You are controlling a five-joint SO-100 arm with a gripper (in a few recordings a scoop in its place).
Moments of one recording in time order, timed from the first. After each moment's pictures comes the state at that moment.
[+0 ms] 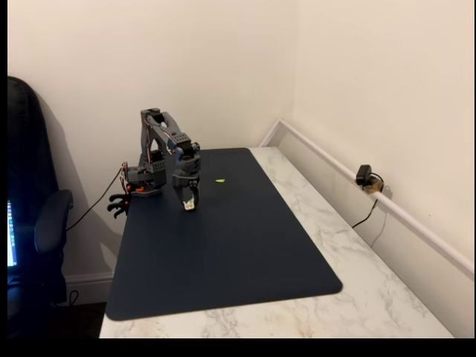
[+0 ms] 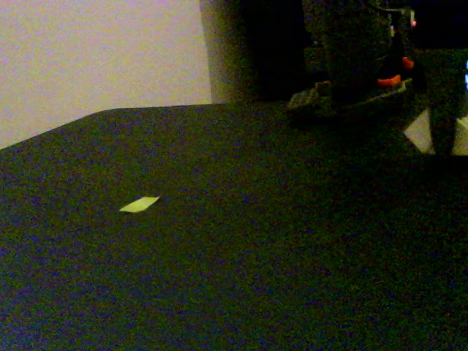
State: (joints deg) arm -54.8 90.9 117.9 62.9 38.7
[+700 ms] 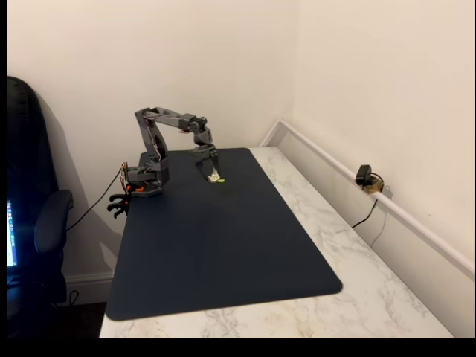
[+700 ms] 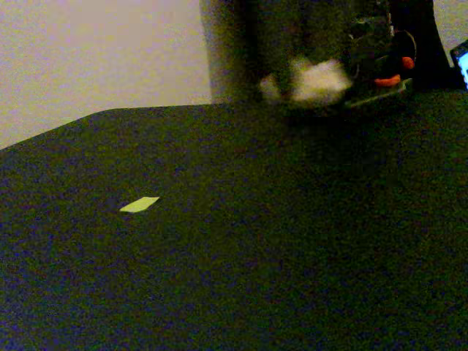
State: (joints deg) arm -22.0 102.1 114.3 64.0 31.4
